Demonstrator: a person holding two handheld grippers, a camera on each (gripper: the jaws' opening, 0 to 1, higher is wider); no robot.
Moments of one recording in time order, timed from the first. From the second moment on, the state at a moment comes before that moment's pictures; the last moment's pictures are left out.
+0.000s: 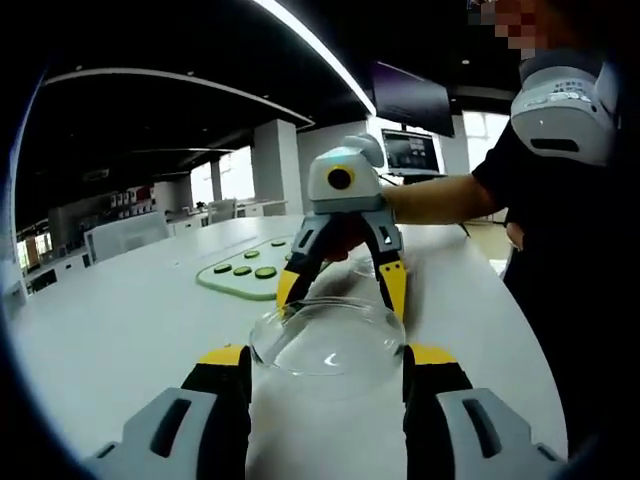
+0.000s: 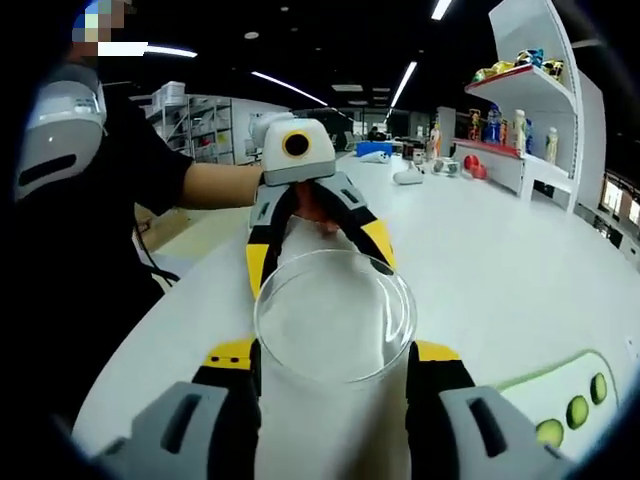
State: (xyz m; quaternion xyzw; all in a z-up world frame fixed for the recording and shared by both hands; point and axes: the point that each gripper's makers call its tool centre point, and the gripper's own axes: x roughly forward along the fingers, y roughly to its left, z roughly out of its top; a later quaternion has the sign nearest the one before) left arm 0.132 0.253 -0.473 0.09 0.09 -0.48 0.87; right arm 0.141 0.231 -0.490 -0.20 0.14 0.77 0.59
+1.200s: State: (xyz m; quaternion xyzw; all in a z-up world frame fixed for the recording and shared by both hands) left arm 0.127 0.260 -0.478 0.06 0.11 -0.46 0.88; right arm 0.146 0.212 -0.488 -0.23 0.15 0.74 0.62
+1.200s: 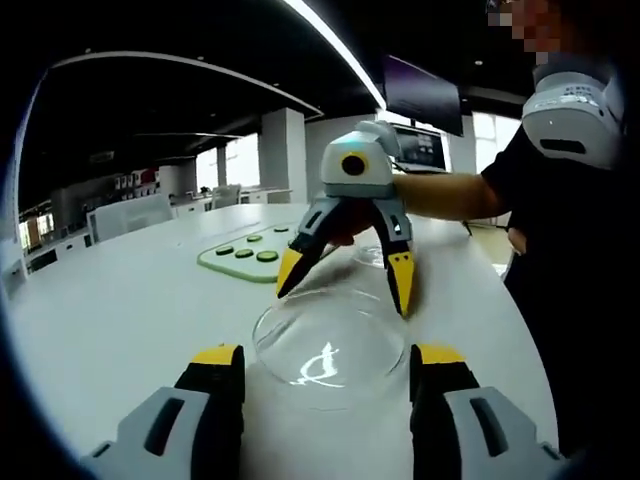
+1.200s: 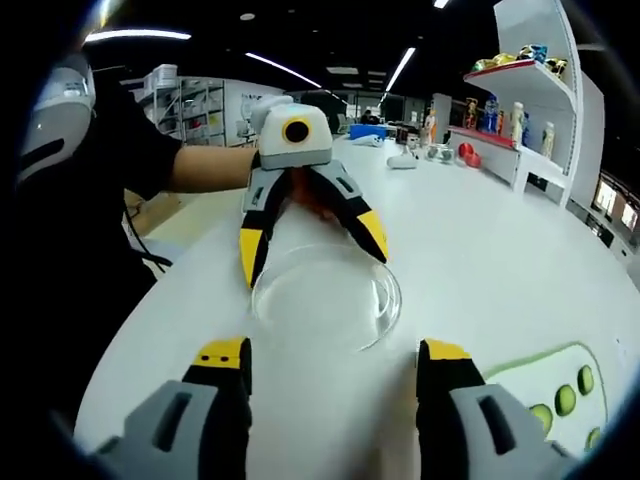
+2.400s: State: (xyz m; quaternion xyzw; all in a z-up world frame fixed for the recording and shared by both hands) left arm 0.120 0.163 -0.422 0.01 0.10 -0.35 0.93; right arm 0.132 -0.077 -0.434 -0.09 0.15 0.40 0.90
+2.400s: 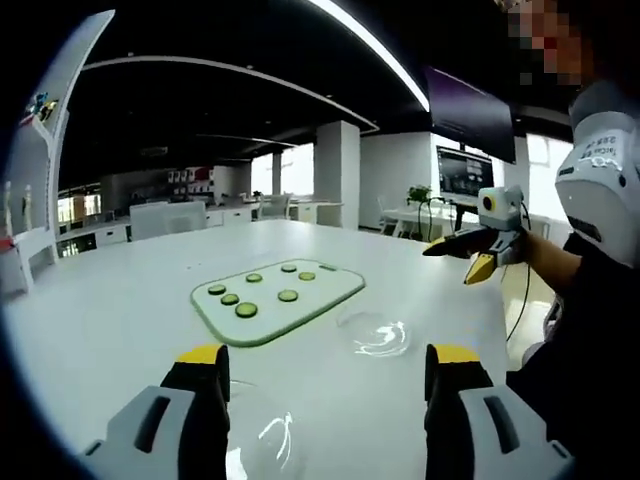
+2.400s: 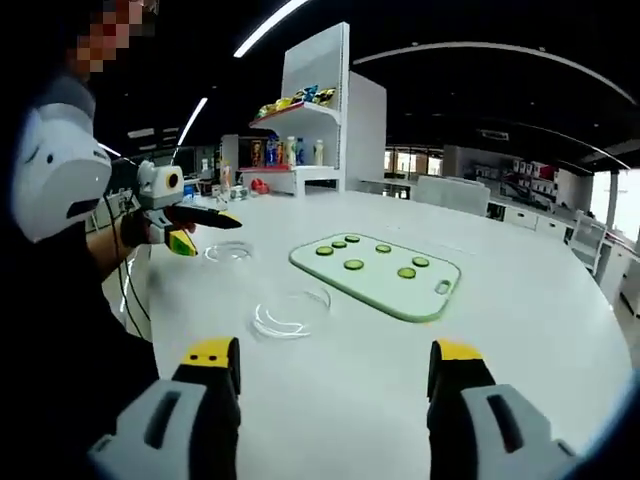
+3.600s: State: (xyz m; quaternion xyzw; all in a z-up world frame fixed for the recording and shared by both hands) left arm 0.086 0.143 -0.425 0.04 0.11 -0.38 0.92; right arm 0.361 -0.025 -0.406 -0.14 0.27 0.34 0.89
